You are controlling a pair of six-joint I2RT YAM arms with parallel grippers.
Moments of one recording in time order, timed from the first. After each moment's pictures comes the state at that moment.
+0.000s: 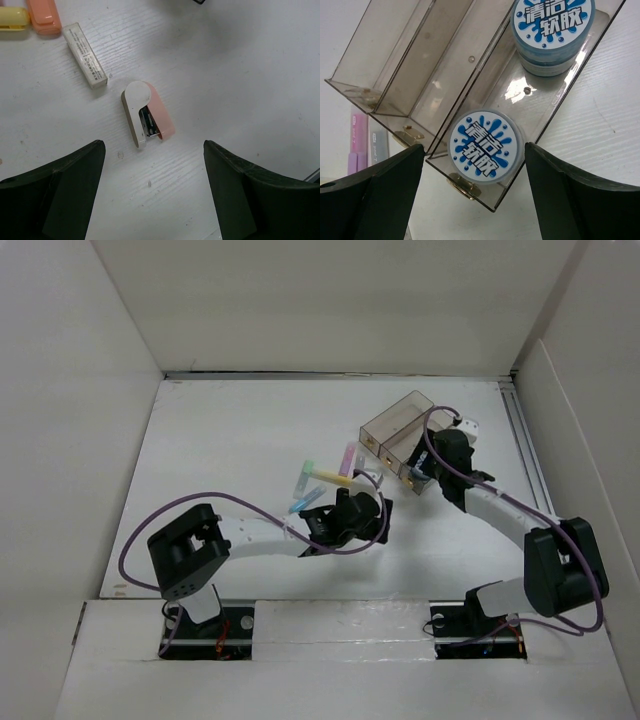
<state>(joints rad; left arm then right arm) -1.15 1.63 0.93 0.02 -0.35 -0.65 0.28 1.39 0.77 0.03 0.33 0.57</state>
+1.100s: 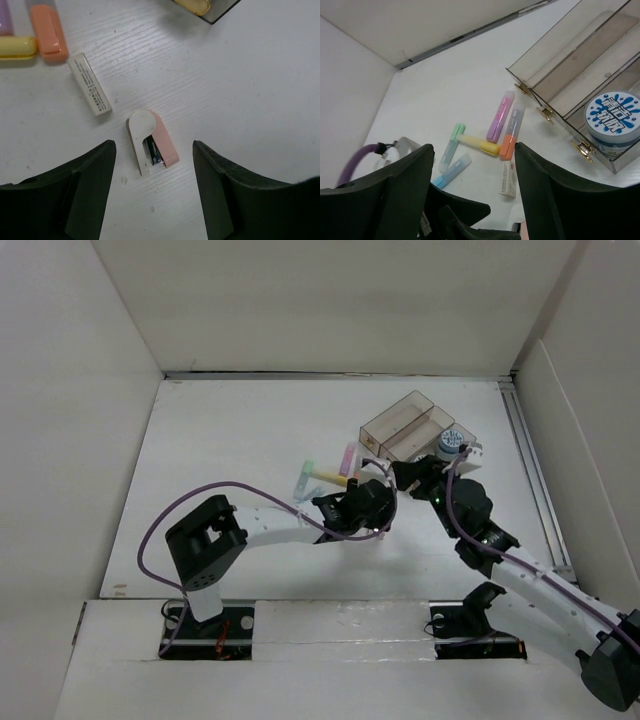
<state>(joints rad) -1.11 1.73 1.10 -0.07 -0.37 -0.63 0.61 0.82 0.49 0.25 0.32 0.63</state>
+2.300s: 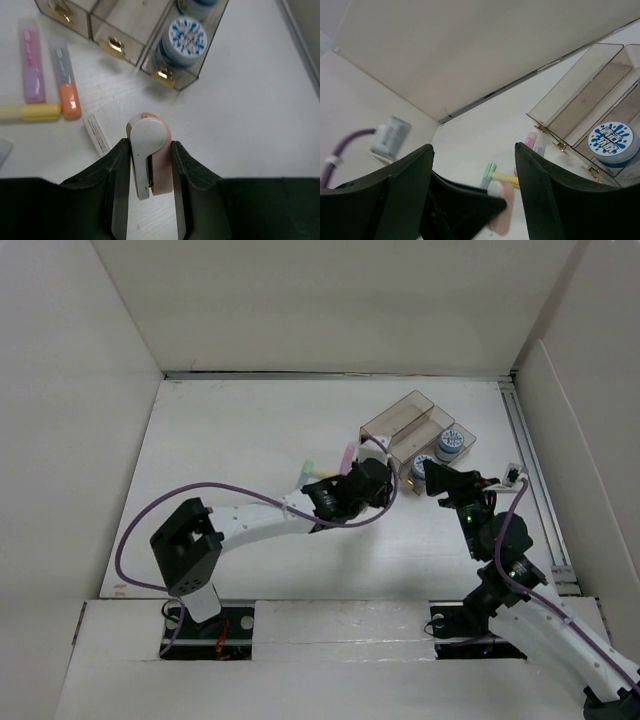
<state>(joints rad) -1.10 1.68 1.21 -0.12 -0.39 -0.59 0.60 0.44 0.38 0.26 0.41 0.70</state>
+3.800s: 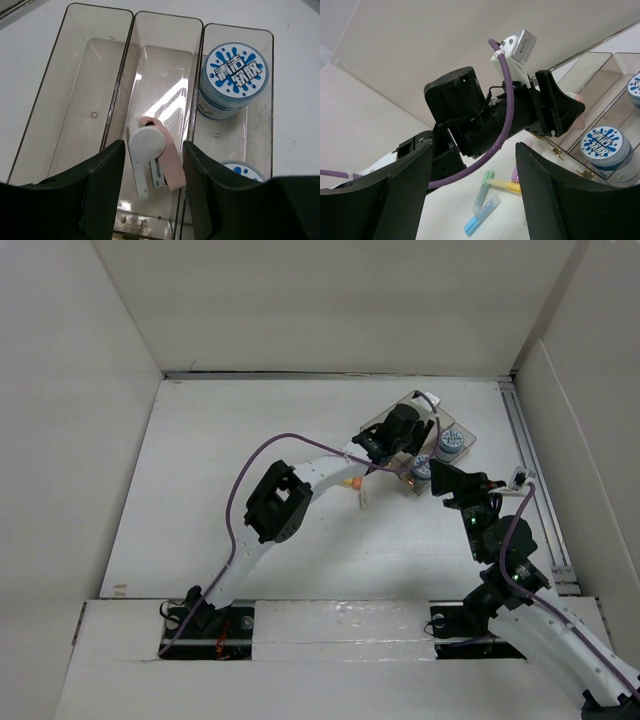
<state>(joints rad) -0.89 2.41 2.06 -0.06 -0.14 -0.09 0.59 0.40 0.38 0.24 0.45 0.70</state>
